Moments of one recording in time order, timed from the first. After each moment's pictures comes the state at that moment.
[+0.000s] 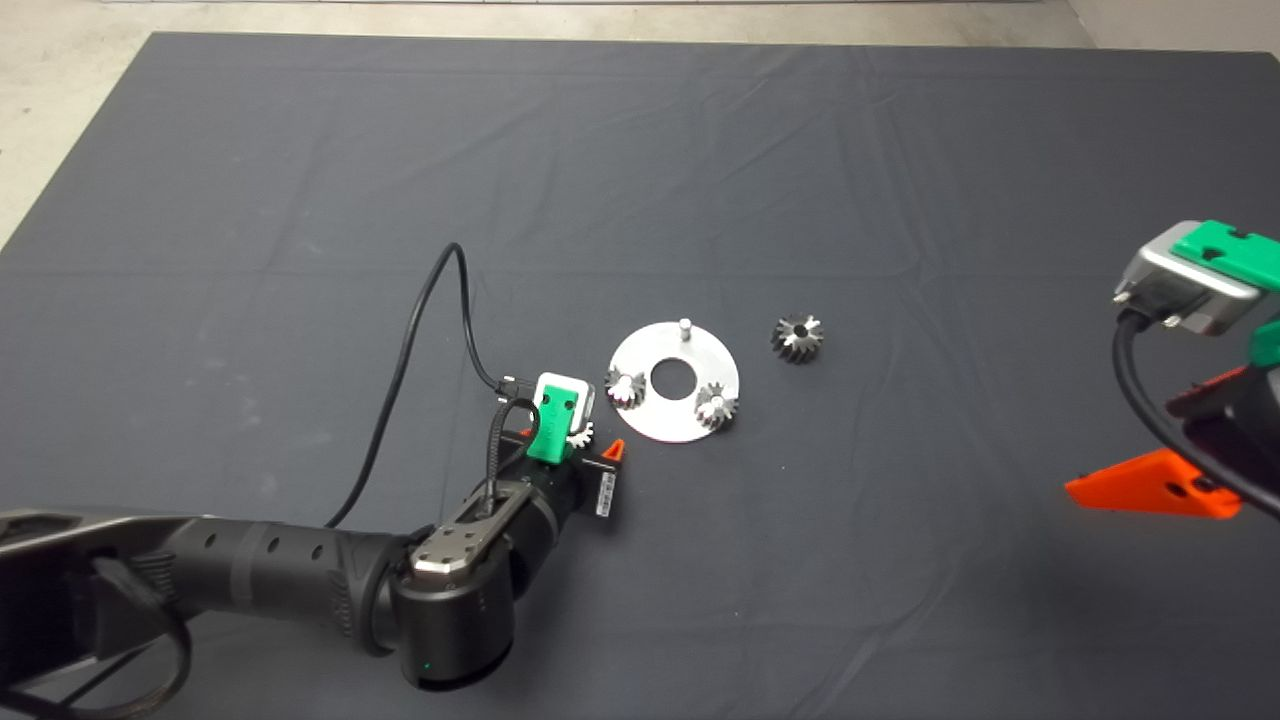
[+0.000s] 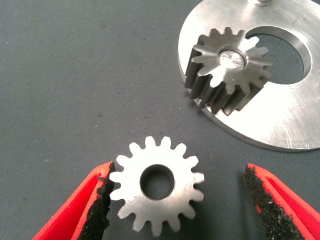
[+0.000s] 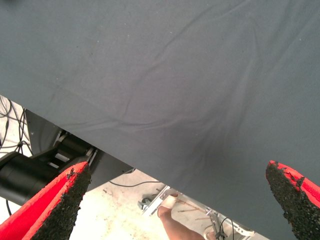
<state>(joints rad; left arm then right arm) 0.18 2.55 -0.74 1.71 1.53 -1.40 0.94 2.15 -0.39 0.14 -1.45 1.29</state>
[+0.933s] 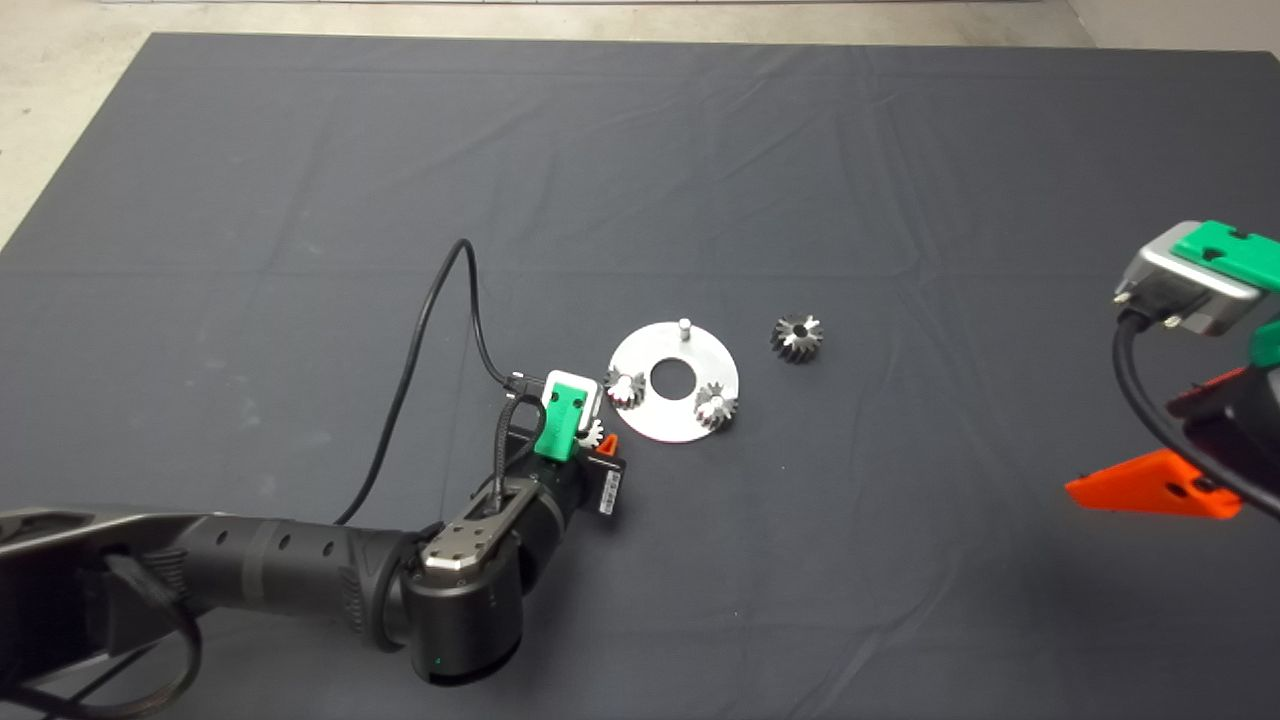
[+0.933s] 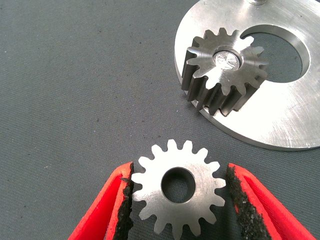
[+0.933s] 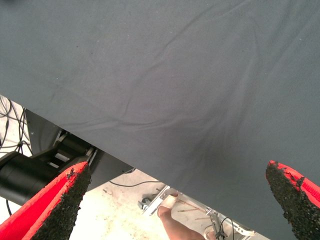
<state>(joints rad) 0.18 2.55 -0.75 1.72 1.53 -1.36 0.94 2.15 -0.39 0.14 -1.45 1.29</state>
